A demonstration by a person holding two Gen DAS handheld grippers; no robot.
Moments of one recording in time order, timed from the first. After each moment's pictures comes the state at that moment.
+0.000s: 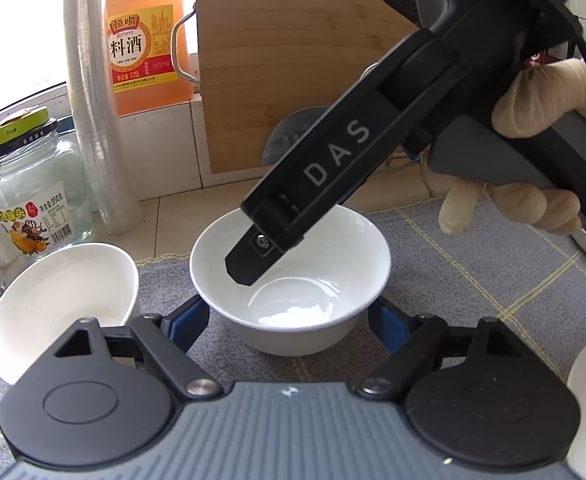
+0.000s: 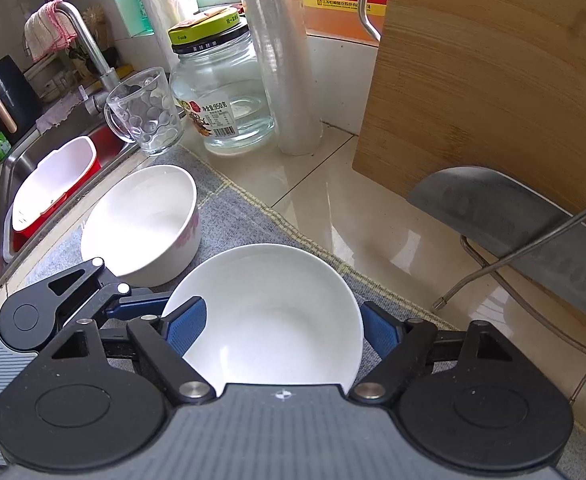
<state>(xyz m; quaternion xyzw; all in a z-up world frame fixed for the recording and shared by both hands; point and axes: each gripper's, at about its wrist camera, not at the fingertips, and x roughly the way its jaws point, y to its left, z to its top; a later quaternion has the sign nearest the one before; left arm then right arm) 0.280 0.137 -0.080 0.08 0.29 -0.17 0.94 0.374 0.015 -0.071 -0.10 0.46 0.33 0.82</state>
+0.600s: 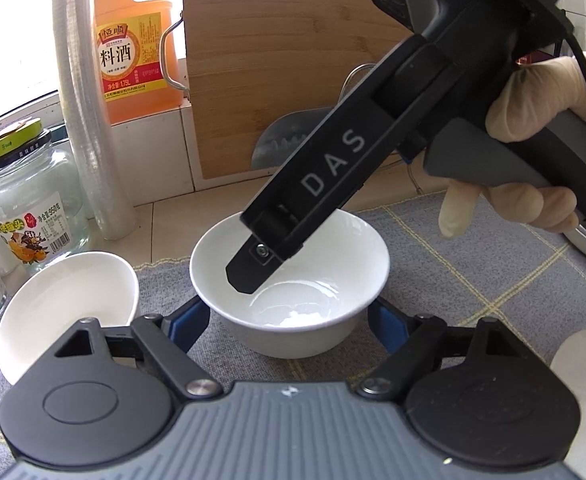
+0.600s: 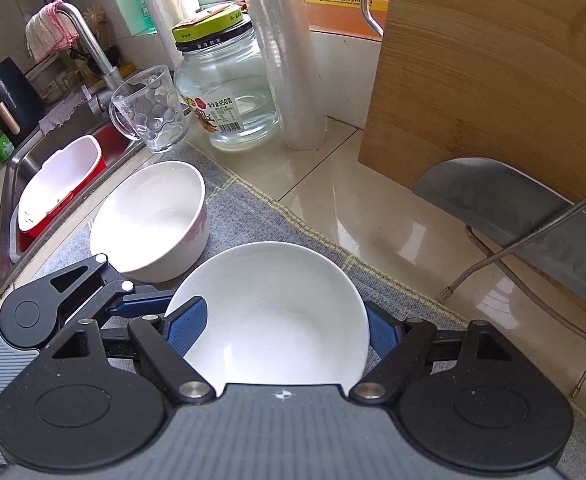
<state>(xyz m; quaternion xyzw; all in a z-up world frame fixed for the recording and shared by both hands) 0.273 0.136 -0.070 0.09 0.30 -0.18 0.93 0.369 0.015 -0.070 -0.09 0.47 0.33 0.82</state>
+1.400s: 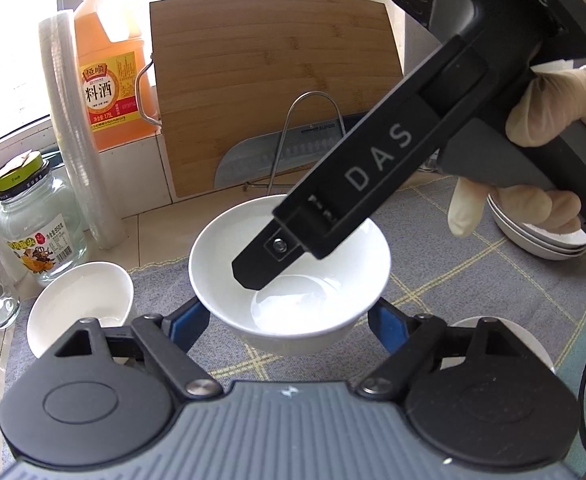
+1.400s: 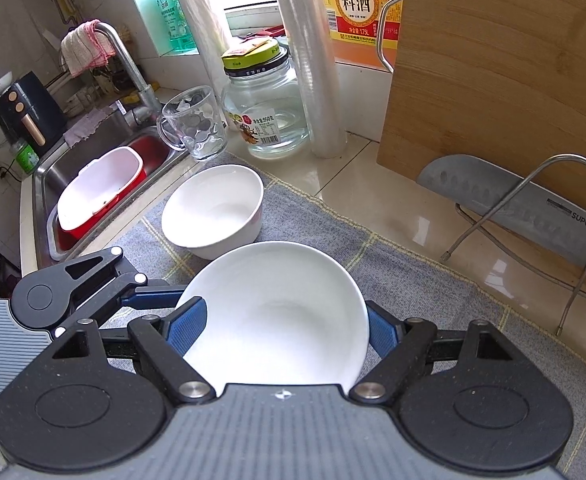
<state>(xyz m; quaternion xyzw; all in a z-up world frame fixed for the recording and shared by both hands) 0.217 0.122 -0.033 0.10 0.31 -0.21 0.92 0.298 -0.005 -0.025 -0.07 0.44 0.34 0.83</state>
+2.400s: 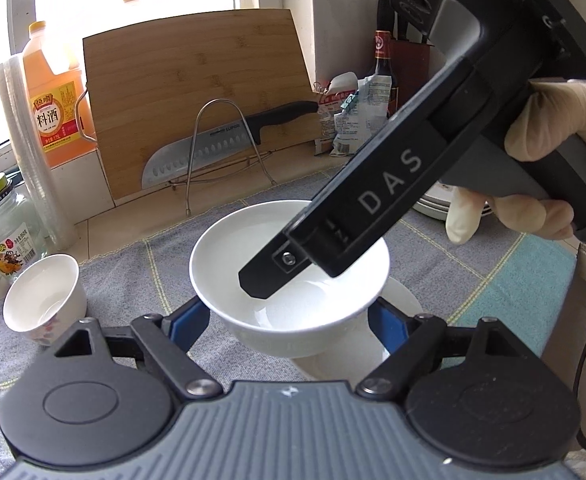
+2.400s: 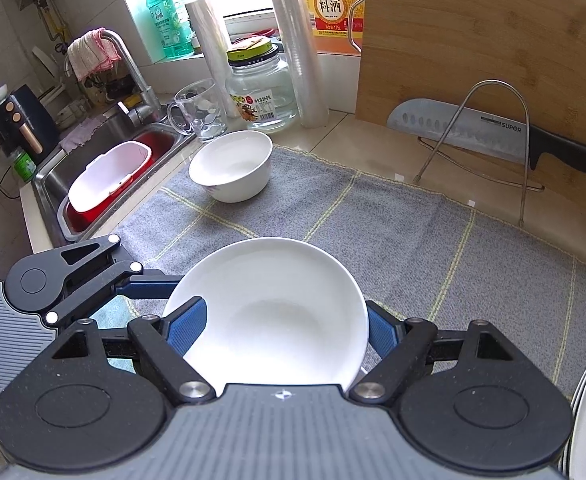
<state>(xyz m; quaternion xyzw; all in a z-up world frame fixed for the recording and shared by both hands) 0.132 0.093 -0.022 0.13 0.30 -0.28 0.90 0.188 -0.048 -0.019 -0.04 0.44 0.29 0.85</state>
